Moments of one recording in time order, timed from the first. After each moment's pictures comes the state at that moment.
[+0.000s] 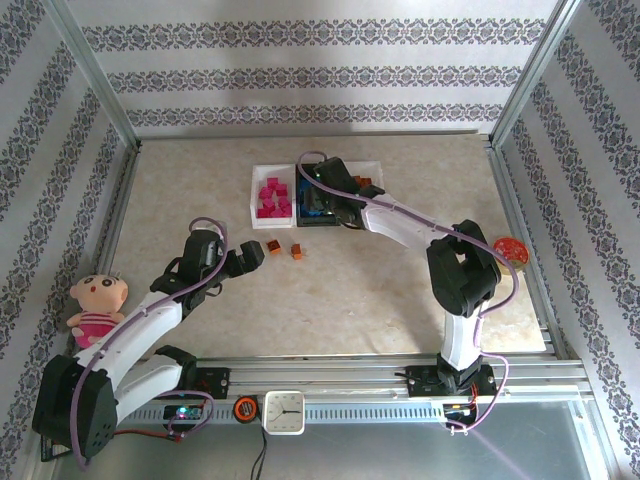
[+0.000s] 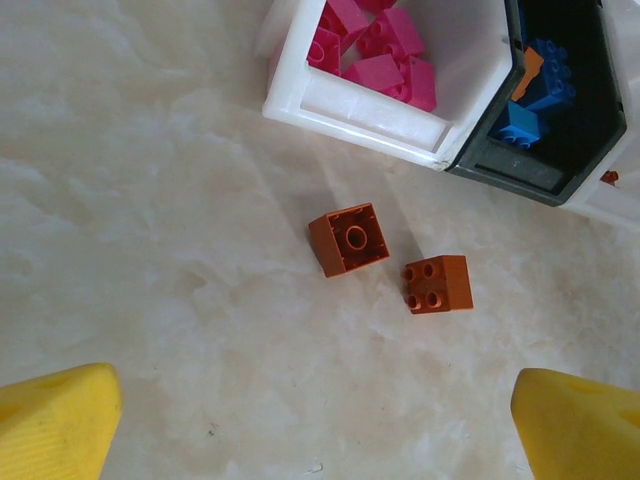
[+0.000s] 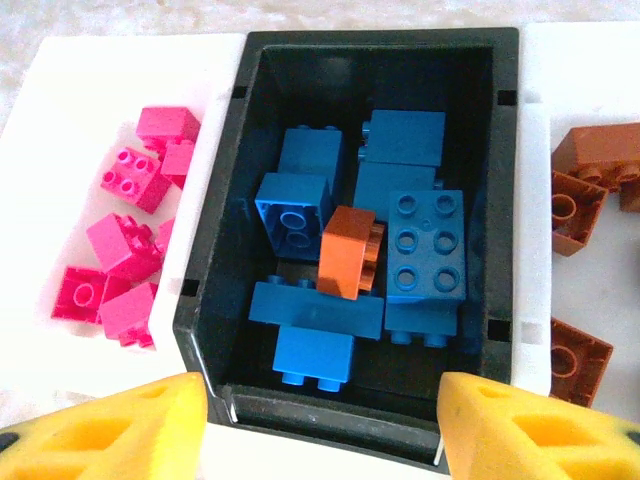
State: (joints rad) left arm -0.31 0.99 0.51 -0.21 0.07 -0.64; right arm 0.62 1.90 1.45 -0.34 0.16 0.48
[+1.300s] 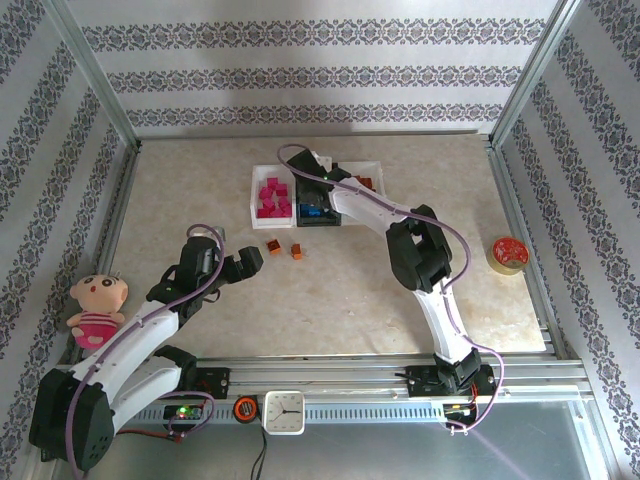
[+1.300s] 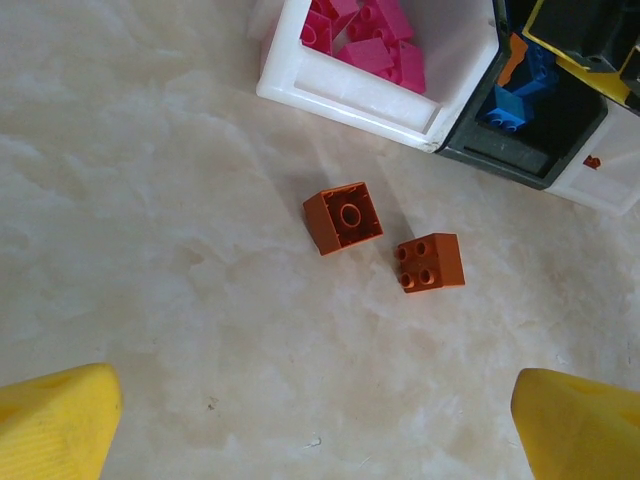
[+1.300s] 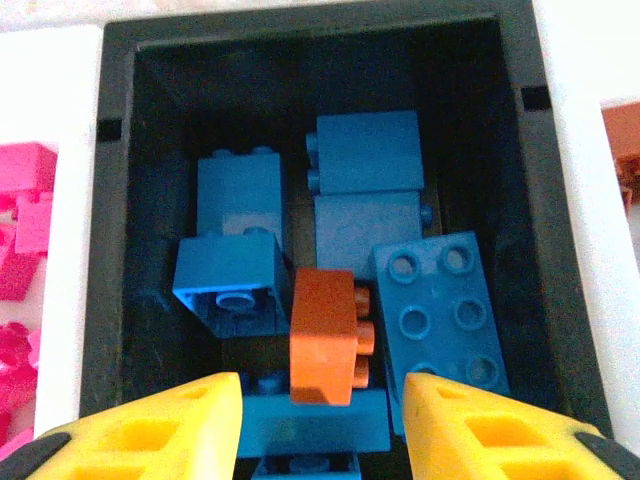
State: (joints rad) left arm -0.31 0.91 0.45 -0.21 0.10 -0.64; right arm 0.64 2.26 1.92 -0.65 0.35 0.62
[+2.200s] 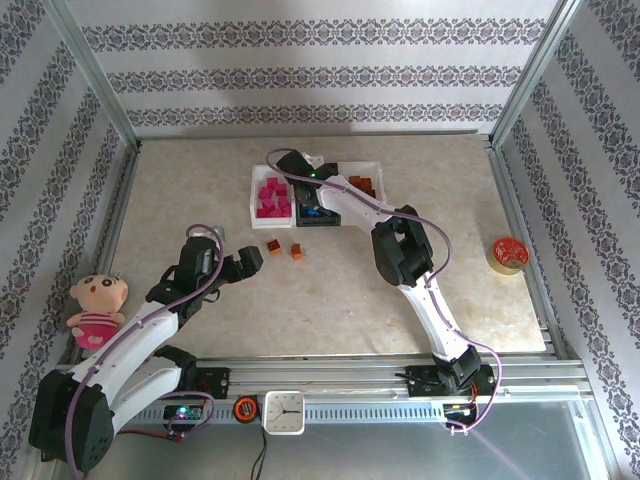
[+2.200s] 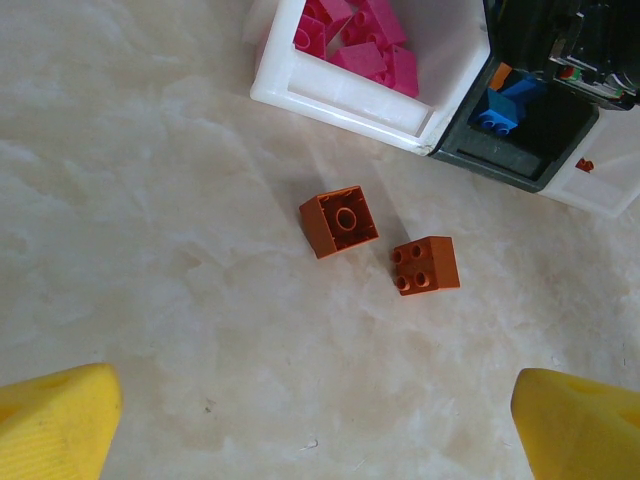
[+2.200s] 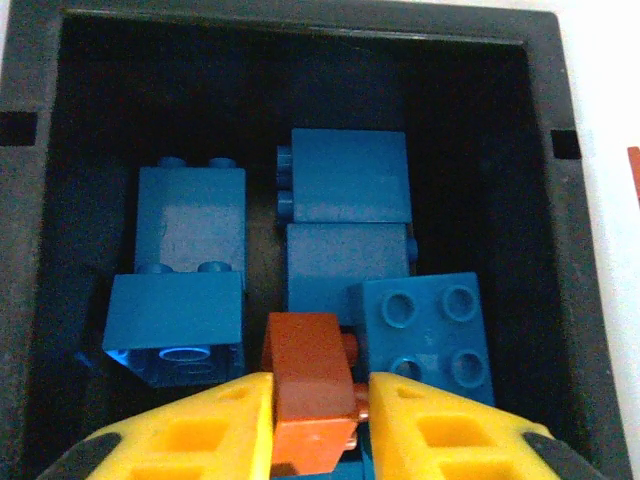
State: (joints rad) left arm -0.31 0.91 0.45 -0.21 0.10 -0.64; right arm 0.66 2.43 2.14 -0.80 0.47 0.54
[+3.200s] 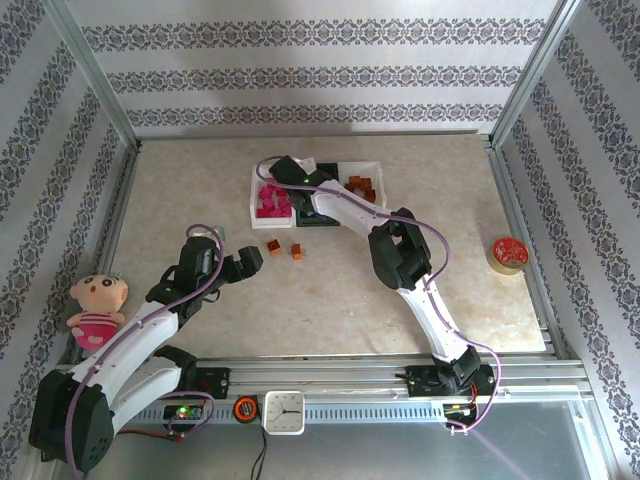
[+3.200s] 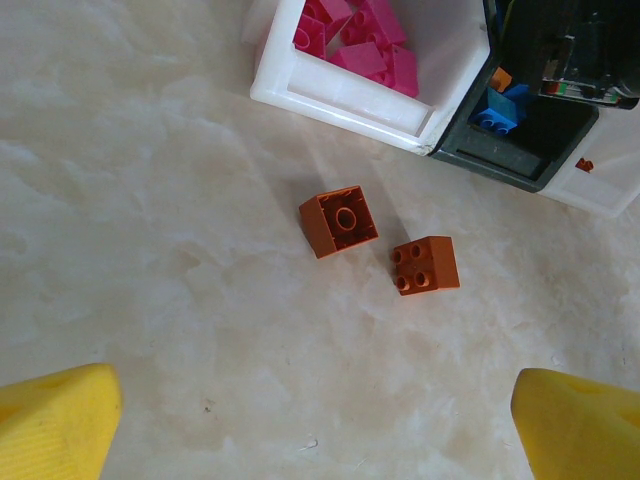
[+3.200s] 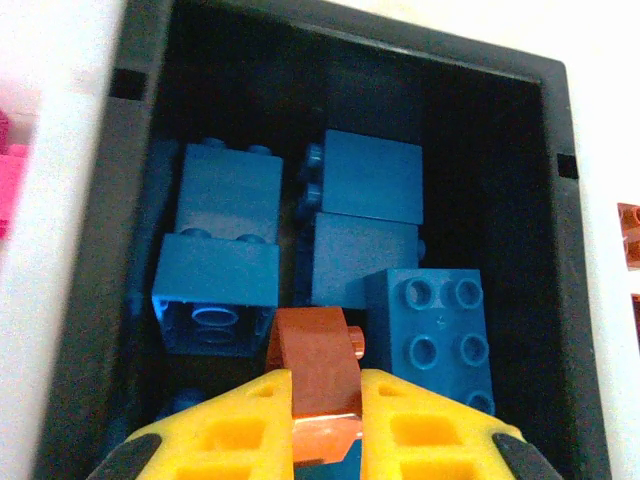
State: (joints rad) left arm -0.31 0.91 0.45 -0.21 0.10 -0.64; right arm 0.71 2.39 2.10 -0.78 0.54 0.43
